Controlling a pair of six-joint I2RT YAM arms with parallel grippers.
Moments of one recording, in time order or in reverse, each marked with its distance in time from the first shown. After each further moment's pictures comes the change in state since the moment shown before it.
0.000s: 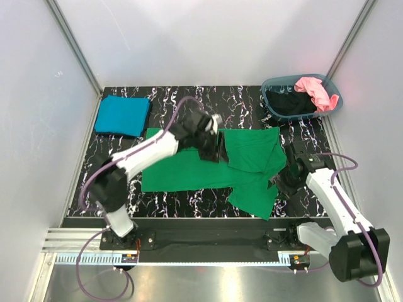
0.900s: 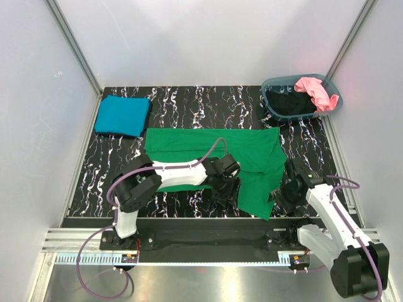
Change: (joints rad) left arm -0.348 0.139 -0.212 0.102 -0.106 -0.146; right arm 0.000 -0.135 -0.201 -0.003 -0.031 0.194
